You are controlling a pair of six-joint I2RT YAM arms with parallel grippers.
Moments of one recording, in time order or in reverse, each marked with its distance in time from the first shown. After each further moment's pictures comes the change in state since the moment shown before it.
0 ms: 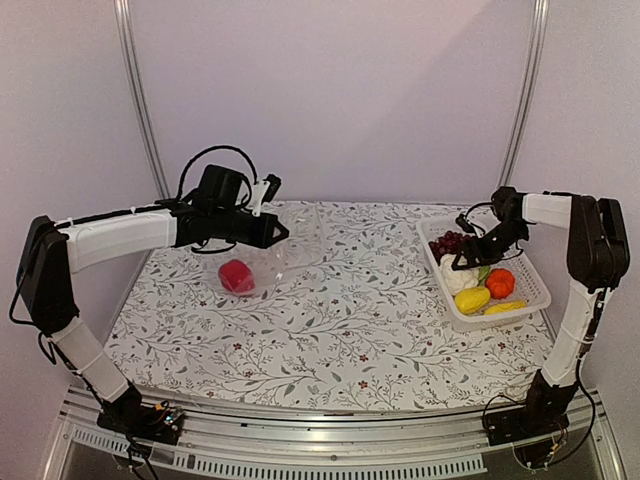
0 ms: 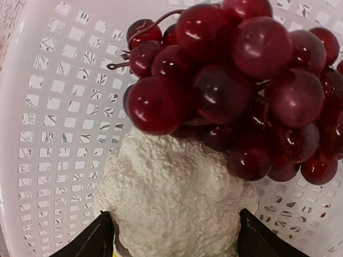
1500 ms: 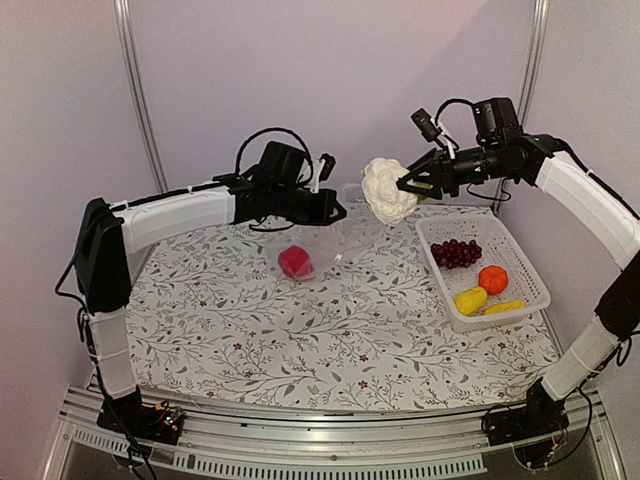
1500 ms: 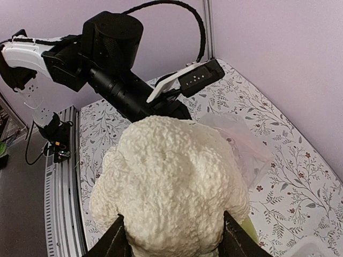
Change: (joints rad) left arm -0.165 0.333 0.479 -0.075 -0.028 -0.201; right arm 0.396 -0.380 0.270 0.082 -0.315 0.083
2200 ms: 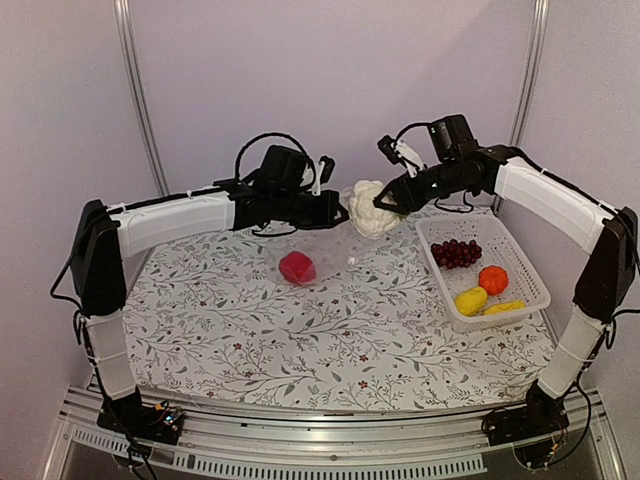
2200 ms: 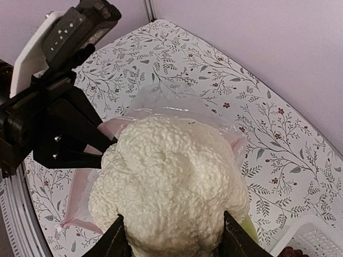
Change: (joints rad) left arm -0.037 -0.029 -0.036 0.044 -0.031 -0.102; right arm 0.123 0.174 0.017 0.090 0.359 0.127
